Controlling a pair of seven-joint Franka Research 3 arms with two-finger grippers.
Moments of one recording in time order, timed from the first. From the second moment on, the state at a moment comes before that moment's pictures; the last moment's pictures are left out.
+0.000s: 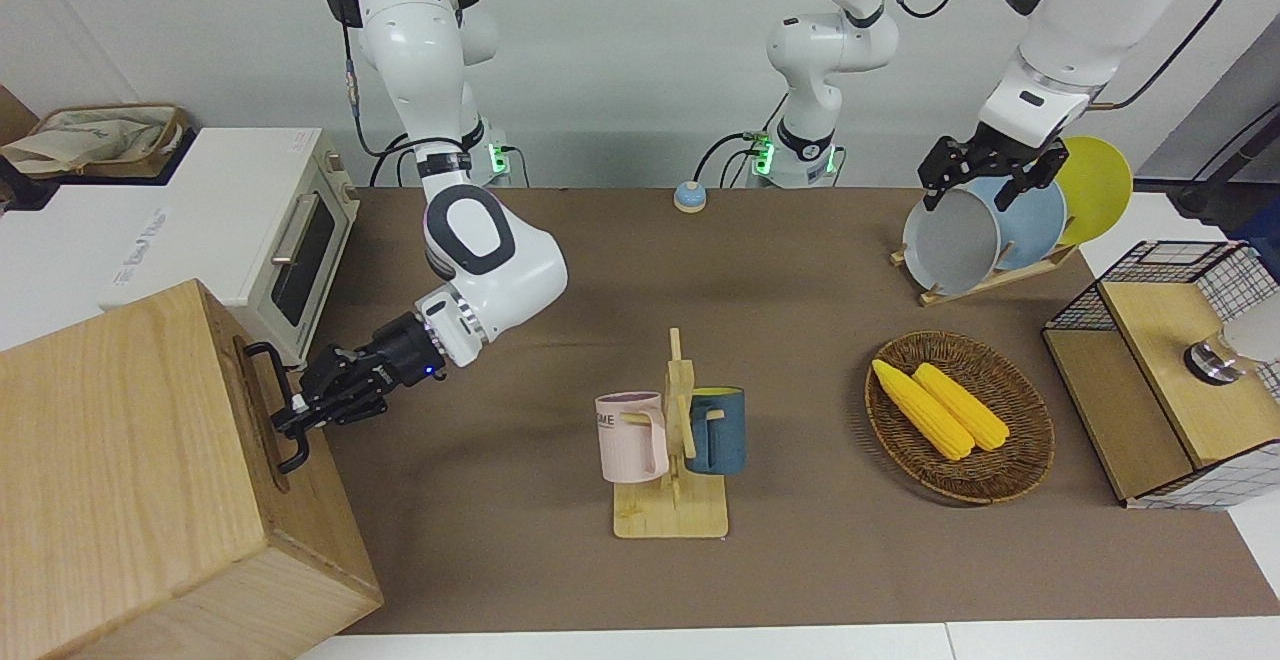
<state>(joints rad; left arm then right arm) 0.03 0.04 -0.06 -1.51 0.00 1.52 0.02 0.20 0.52 0.08 -1.57 -1.74 1.87 0.53</state>
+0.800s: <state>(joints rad) 0.03 0.04 -0.06 -1.51 0.00 1.52 0.02 0.47 0.52 0.08 -1.58 -1.57 1.57 0.53</state>
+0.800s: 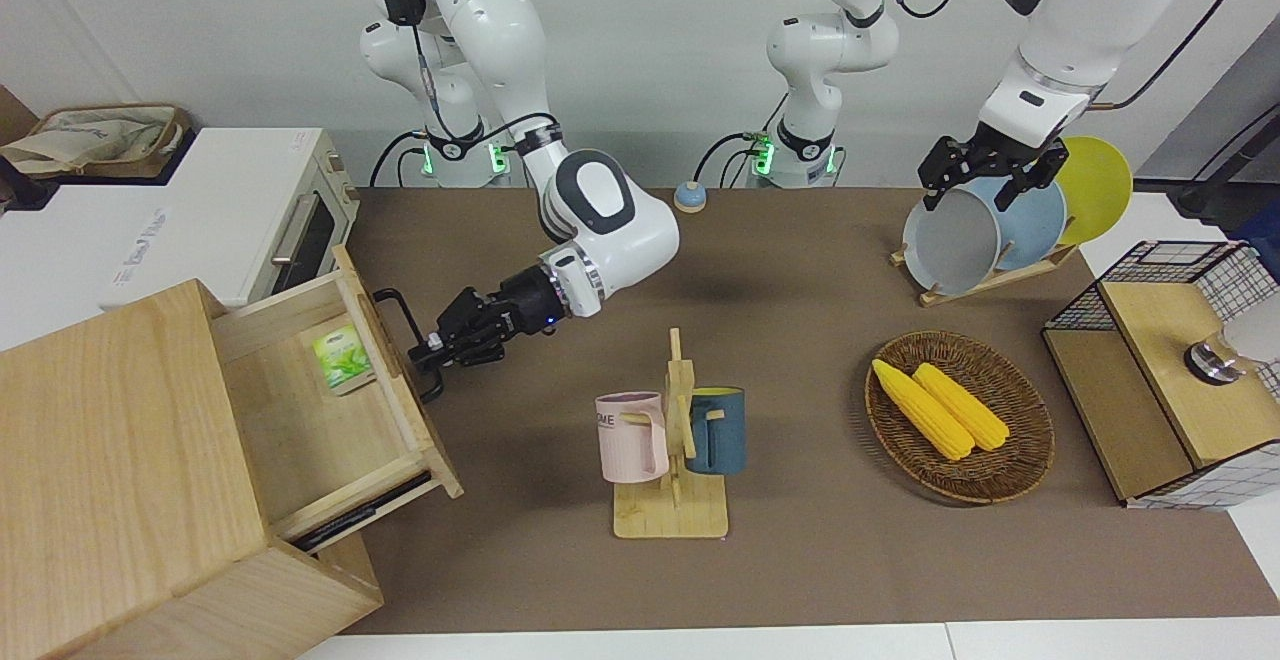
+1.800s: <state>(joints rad) 0.03 0.04 -0.06 -1.51 0.00 1.52 0.02 0.61 0.52 0.08 -1.58 -1.50 1.47 0.53</state>
